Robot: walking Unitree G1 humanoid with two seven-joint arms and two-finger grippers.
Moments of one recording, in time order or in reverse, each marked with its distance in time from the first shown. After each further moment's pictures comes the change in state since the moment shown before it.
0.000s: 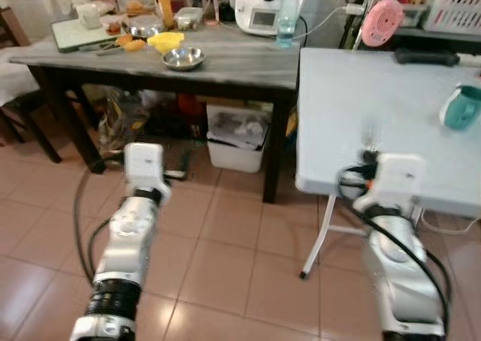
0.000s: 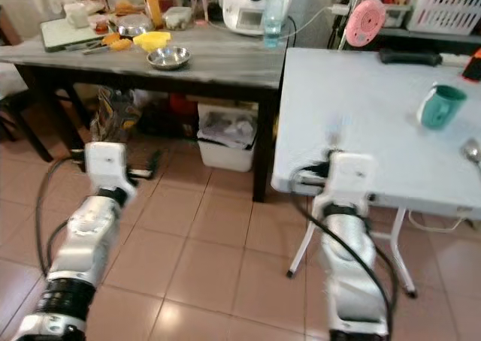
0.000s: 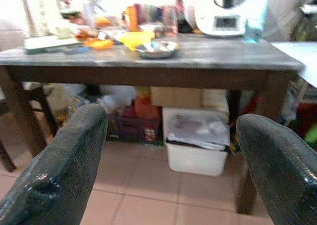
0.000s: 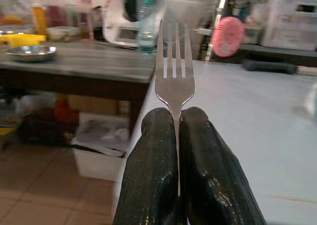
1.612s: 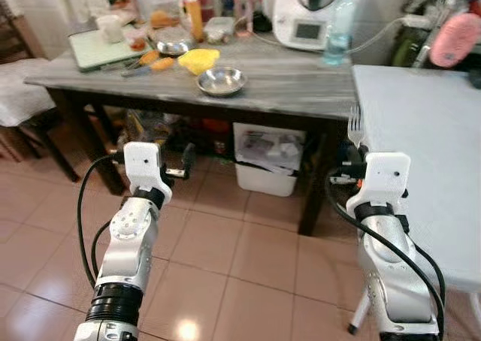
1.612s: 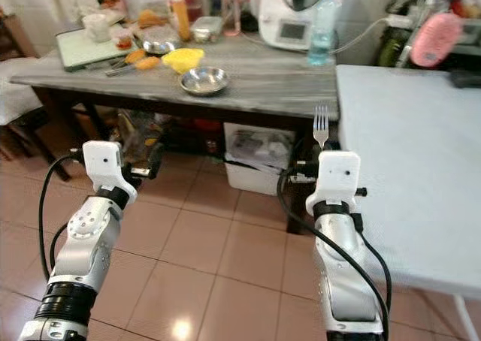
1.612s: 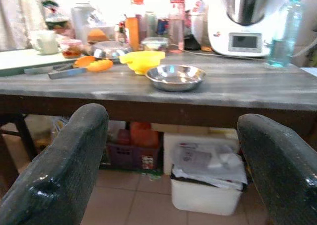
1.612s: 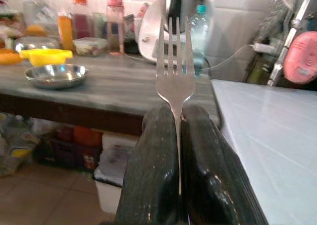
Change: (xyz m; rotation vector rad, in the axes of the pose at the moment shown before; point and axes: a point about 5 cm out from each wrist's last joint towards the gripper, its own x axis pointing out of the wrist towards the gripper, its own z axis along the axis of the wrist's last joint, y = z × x) left arm -0.002 -0.017 0.002 -0.072 -0.025 -0.097; right arm -0.001 0.002 -0.001 -0.039 -0.024 0.021
